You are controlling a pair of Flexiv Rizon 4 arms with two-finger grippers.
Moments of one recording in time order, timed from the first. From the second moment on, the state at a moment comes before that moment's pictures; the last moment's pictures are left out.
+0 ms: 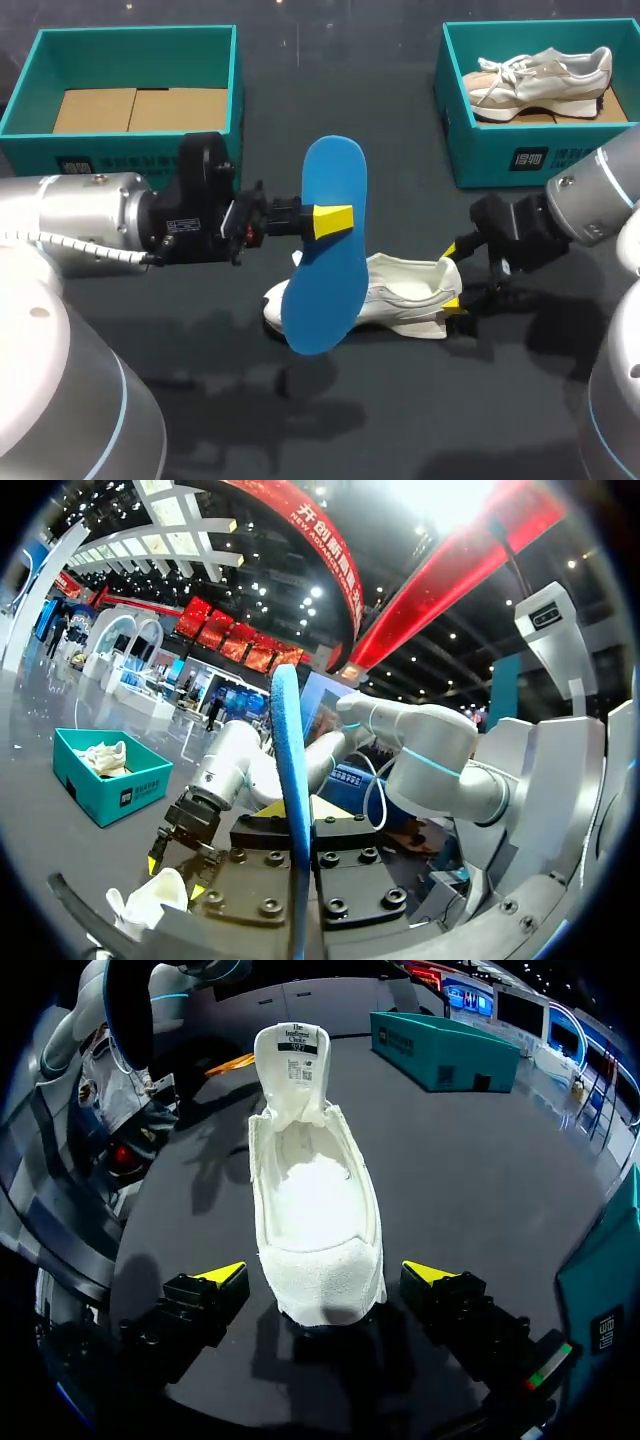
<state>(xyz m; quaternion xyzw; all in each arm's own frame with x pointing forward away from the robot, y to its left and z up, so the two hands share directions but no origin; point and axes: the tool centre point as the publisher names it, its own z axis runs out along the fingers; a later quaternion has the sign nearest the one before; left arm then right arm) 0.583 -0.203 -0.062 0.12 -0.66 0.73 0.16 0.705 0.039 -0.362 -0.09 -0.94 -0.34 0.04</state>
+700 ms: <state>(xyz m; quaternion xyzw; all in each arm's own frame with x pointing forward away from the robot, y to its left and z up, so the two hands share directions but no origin) 0.582 -0.203 -0.062 0.12 -0.66 0.73 0.16 0.701 0.045 -0.329 -0.10 -0.98 -0.17 0.05</state>
